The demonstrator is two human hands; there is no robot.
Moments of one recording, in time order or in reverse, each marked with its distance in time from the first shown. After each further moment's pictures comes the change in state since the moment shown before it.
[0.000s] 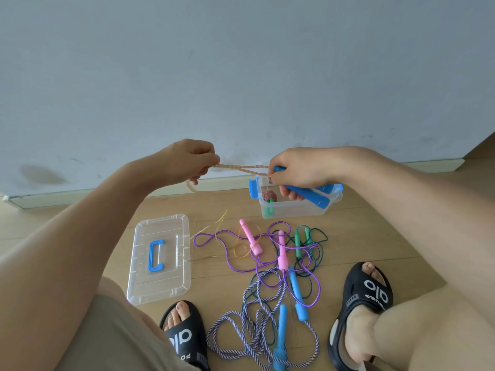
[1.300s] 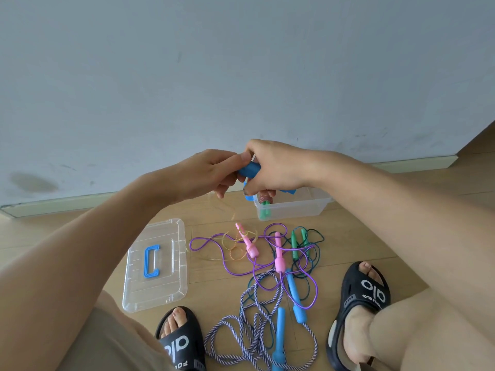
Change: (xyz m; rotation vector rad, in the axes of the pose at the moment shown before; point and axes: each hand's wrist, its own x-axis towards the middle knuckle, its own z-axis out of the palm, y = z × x) left_hand -0.012 0.043 0.032 -0.221 -0.194 0.182; right_hand -0.004 -0.027 0.003 -0.036 0.160 -0.152
